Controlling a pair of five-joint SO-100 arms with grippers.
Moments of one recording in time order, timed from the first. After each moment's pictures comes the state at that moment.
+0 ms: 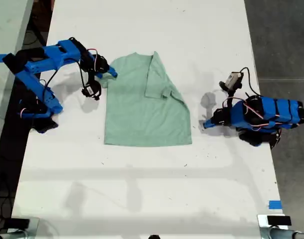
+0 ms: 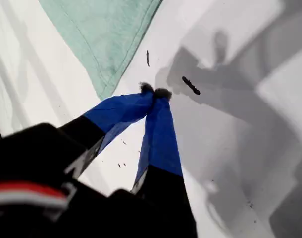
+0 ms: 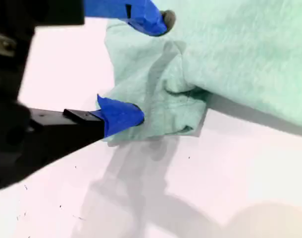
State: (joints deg) arm 0 -54.8 101.2 120.1 54.2 43.1; arm 1 4.9 200.6 174.6 78.3 -6.2
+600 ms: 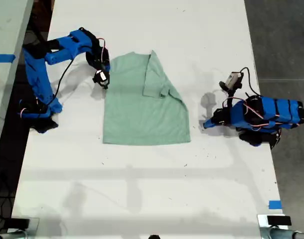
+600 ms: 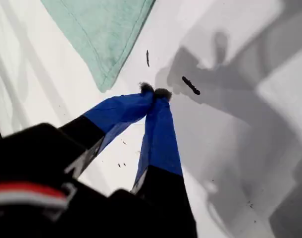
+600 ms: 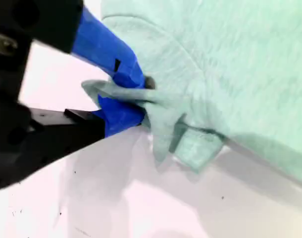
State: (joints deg) arm 0 -60.2 75.2 94.6 68.3 40.8; arm 1 4.9 200.6 174.6 78.3 -6.2
